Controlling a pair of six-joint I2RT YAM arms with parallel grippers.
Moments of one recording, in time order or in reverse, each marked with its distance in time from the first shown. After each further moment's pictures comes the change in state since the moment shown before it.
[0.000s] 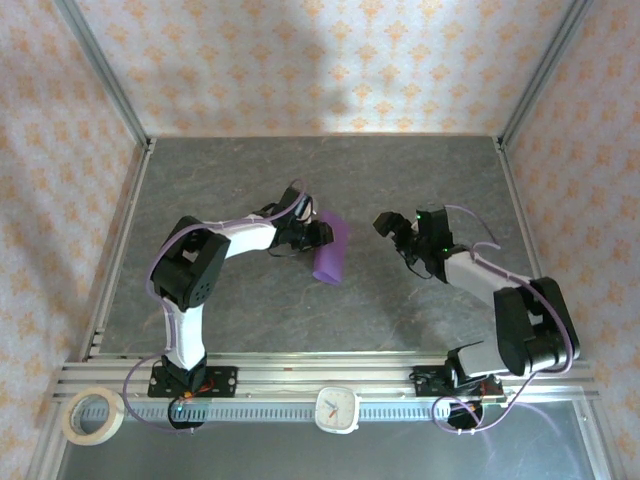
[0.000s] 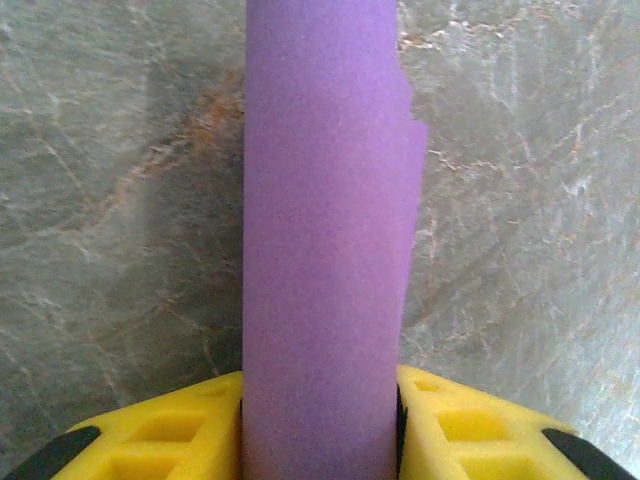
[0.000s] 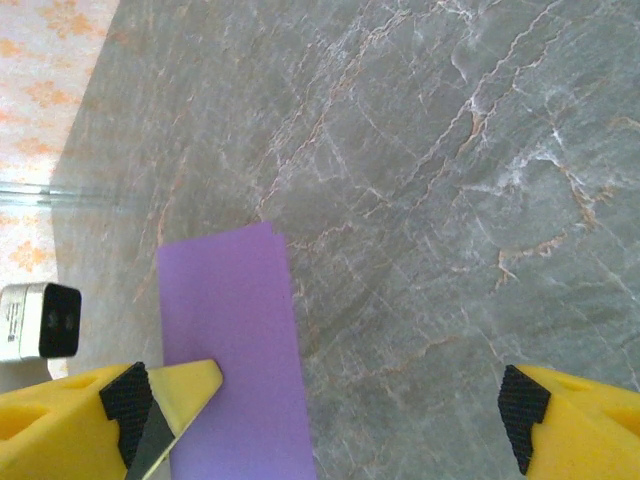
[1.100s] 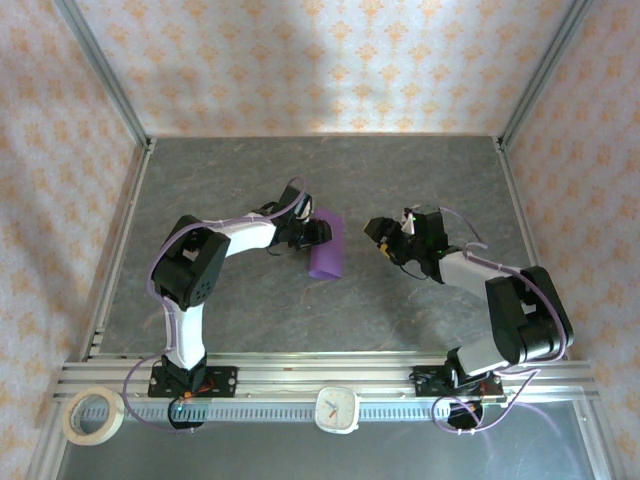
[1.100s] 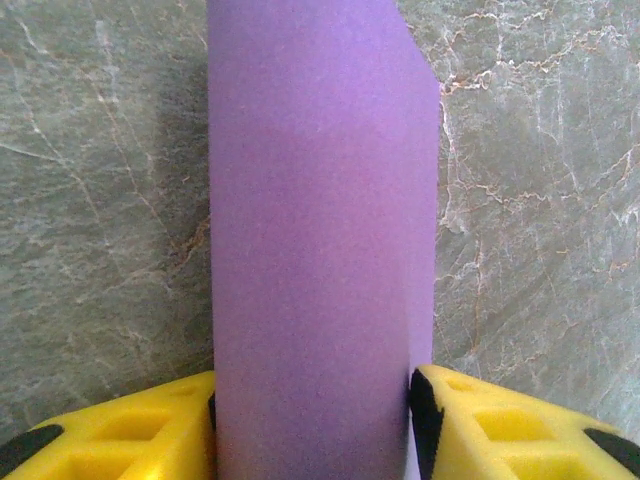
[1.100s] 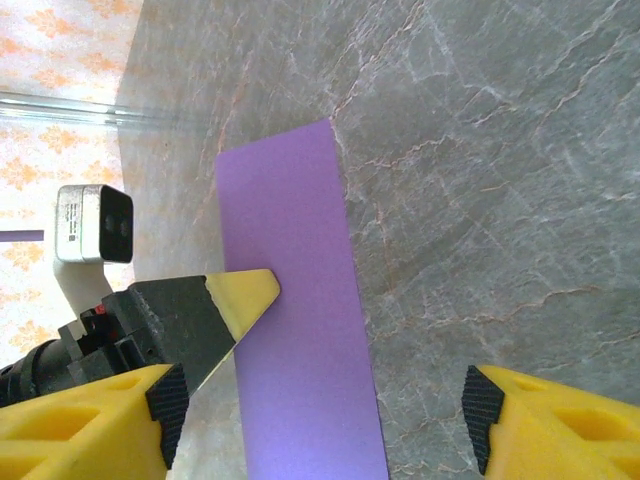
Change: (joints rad) left arm 0.005 0.000 0.012 -0.032 -0.079 0.048; right arm 0.025 0.050 -0.031 0.124 -0.208 0.018
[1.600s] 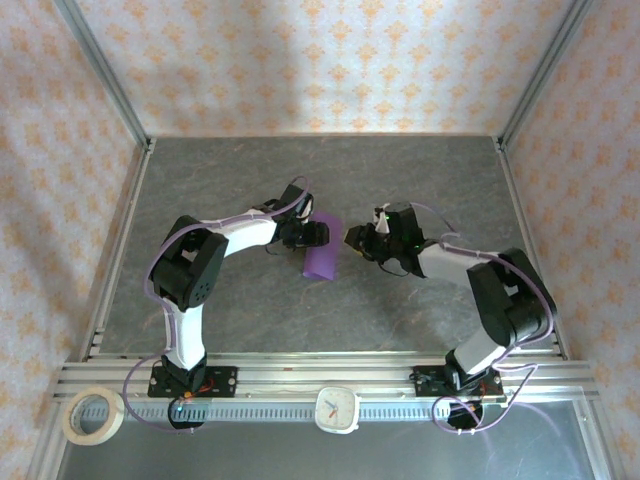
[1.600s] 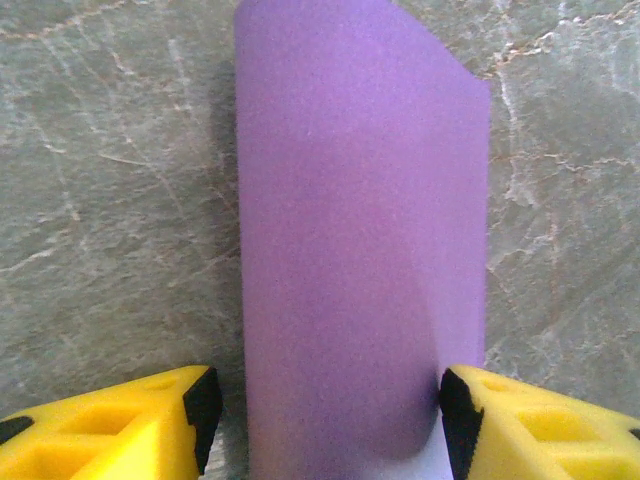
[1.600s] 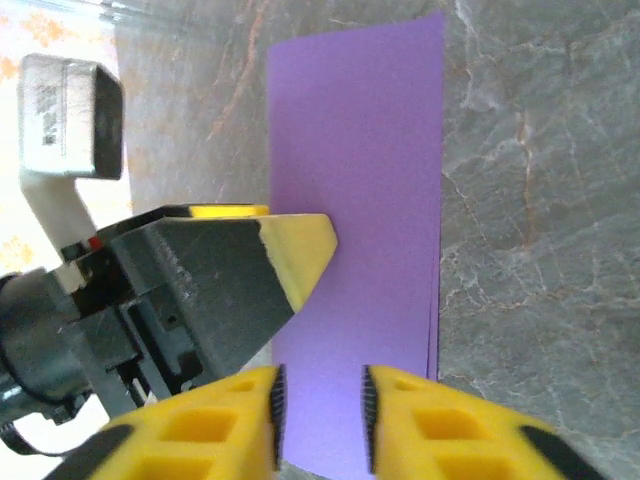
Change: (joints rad) left arm -0.001 -0.007 0.044 -0.142 -0.103 0.147; right arm 0.152 0.135 0.108 0.002 -0.014 -0.009
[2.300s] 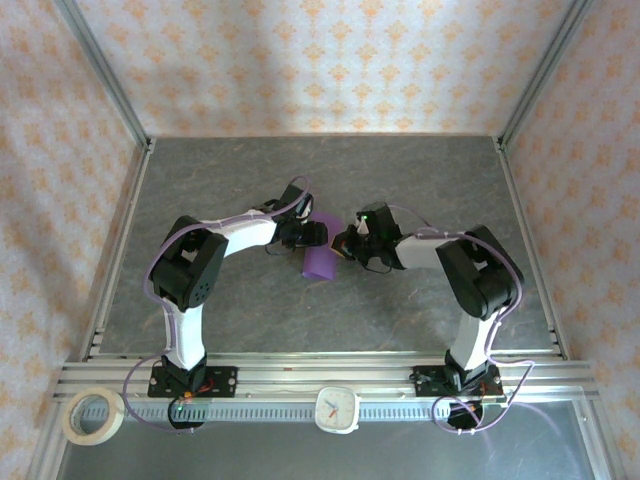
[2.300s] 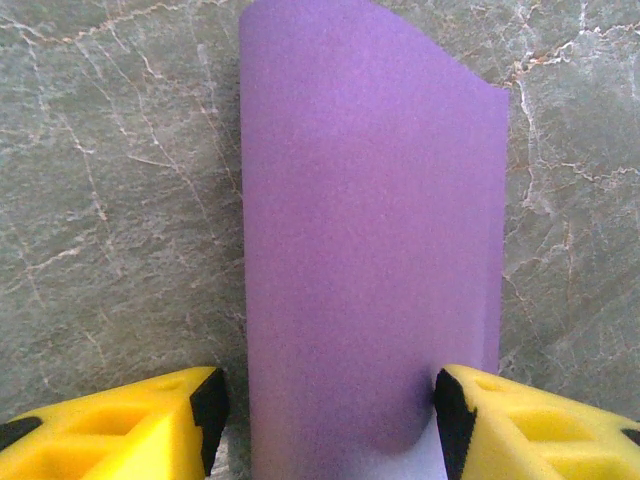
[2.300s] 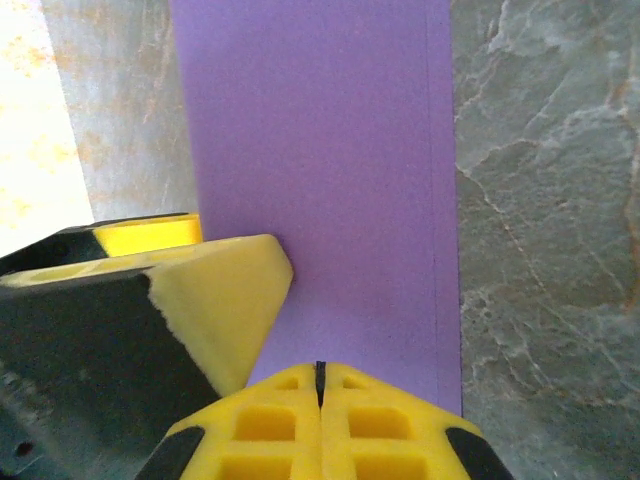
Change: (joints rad) left arm 0.000 -0.001 -0.004 0.005 -0.022 -0.019; right arm 0.076 0.222 0.130 0.018 0.012 0.073
